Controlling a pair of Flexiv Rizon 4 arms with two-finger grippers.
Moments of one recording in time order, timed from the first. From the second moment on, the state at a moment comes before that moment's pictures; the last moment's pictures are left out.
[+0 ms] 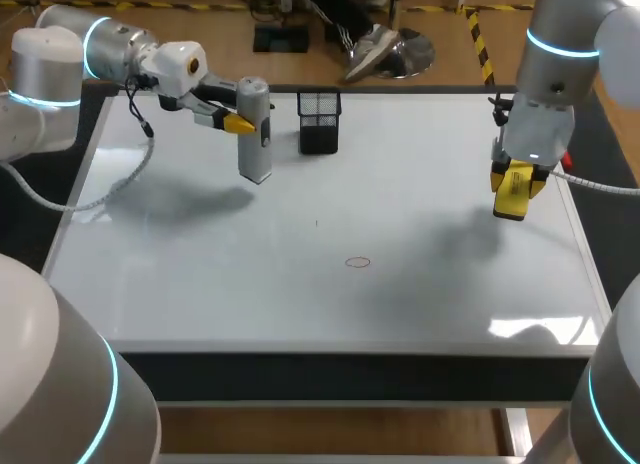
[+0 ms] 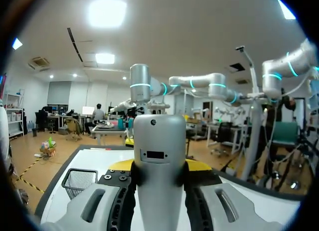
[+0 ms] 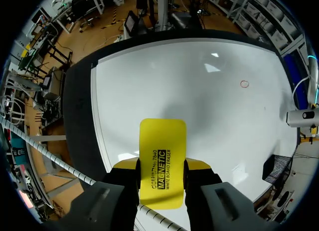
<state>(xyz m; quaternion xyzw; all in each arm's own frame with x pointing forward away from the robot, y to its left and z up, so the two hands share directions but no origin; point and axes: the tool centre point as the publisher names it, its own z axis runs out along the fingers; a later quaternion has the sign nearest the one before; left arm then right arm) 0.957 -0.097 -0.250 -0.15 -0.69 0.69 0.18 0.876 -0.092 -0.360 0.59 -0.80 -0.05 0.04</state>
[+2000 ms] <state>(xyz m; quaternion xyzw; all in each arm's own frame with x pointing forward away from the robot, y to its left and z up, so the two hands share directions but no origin) 0.968 -0.076 -0.253 -0.19 -0.67 0.68 0.23 0.782 0.060 -0.370 0.68 -0.73 -0.04 0.03</state>
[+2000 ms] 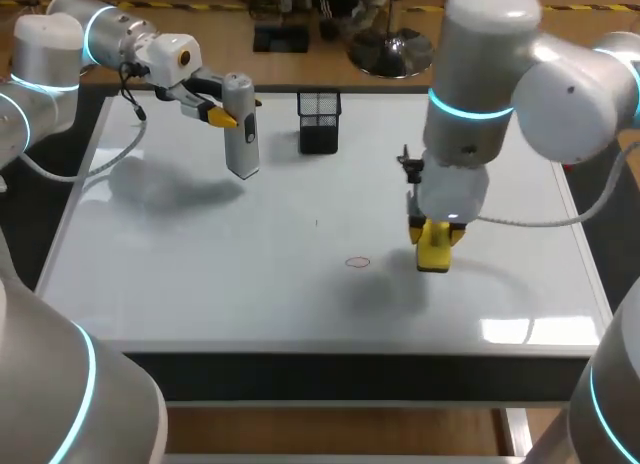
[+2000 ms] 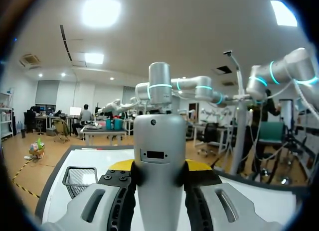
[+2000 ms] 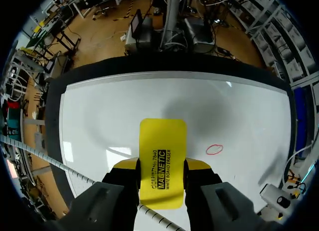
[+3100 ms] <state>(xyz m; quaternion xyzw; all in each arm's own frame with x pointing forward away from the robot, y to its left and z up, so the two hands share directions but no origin) 0.968 -0.076 -0.253 -0.19 -0.67 0.68 0.23 0.792 0.199 -0.409 0.73 -0.68 -0.06 0.04</state>
